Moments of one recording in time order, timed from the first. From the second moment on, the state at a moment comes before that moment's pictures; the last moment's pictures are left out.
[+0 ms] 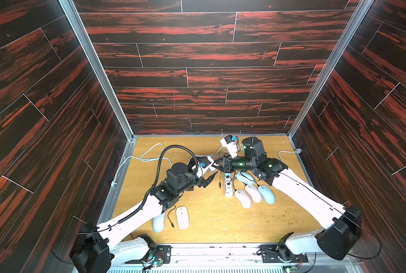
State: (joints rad) left arm -0.69 1.17 0.80 0.21 0.13 0.33; right arm 0.66 1.42 1.30 -0.39 -0.56 0.47
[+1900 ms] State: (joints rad) left arm -0.69 1.16 0.79 0.20 0.22 0.26; right arm 0.65 1.32 1.19 -0.29 -0.56 0.39
